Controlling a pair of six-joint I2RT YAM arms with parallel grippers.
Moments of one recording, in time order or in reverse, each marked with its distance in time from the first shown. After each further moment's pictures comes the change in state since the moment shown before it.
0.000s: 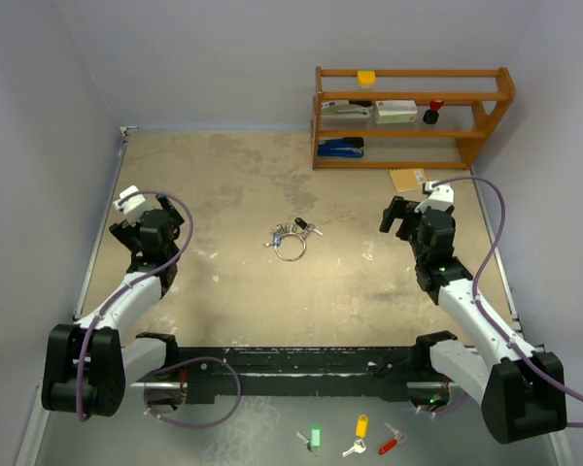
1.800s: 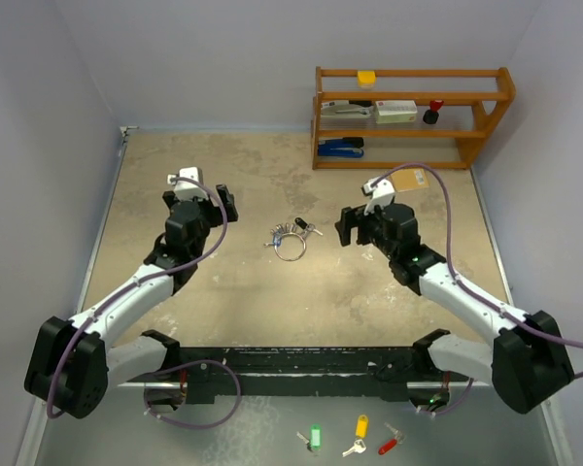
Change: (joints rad) left arm -0.314 -0.004 0.145 -0.030 0.312 0.082; right arm 0.267 0.140 0.105 0.000 -0.159 -0.122
